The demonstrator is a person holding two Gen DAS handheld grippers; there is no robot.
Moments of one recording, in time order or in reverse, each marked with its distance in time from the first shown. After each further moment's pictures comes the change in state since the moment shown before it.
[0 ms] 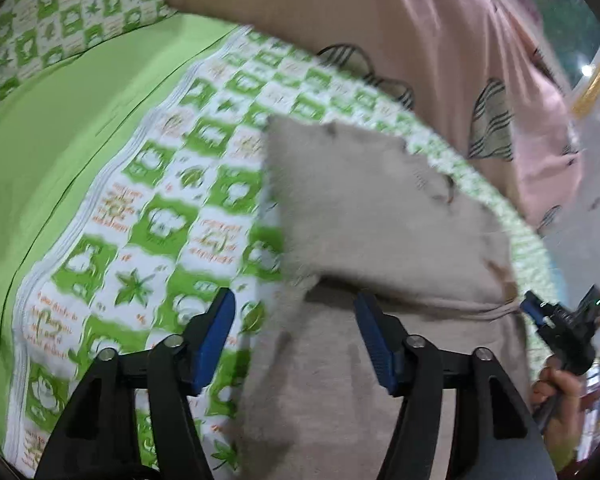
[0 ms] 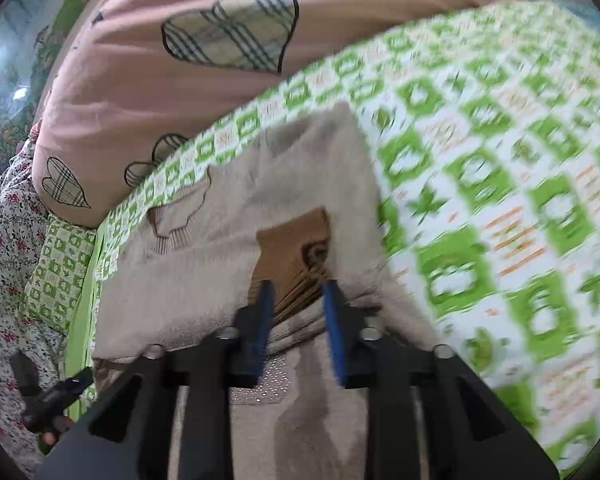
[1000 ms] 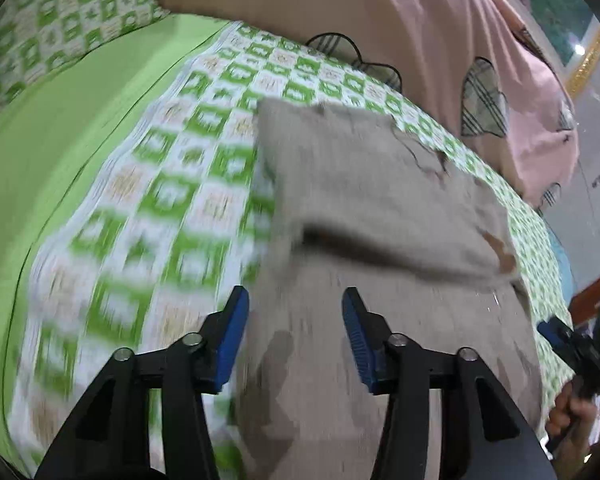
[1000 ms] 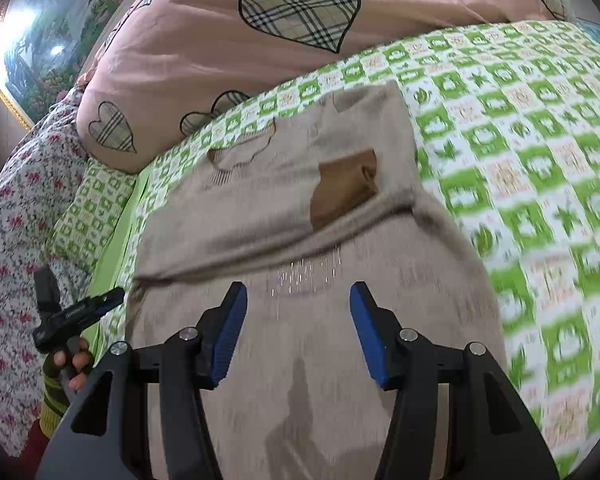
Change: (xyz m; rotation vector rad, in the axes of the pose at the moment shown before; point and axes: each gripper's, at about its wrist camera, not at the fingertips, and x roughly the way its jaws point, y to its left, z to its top) left arm -0.026 -0.011 -0.040 0.048 0.042 0.034; right arm -0.060 0.028 -0.065 -0.115 0.129 0.108
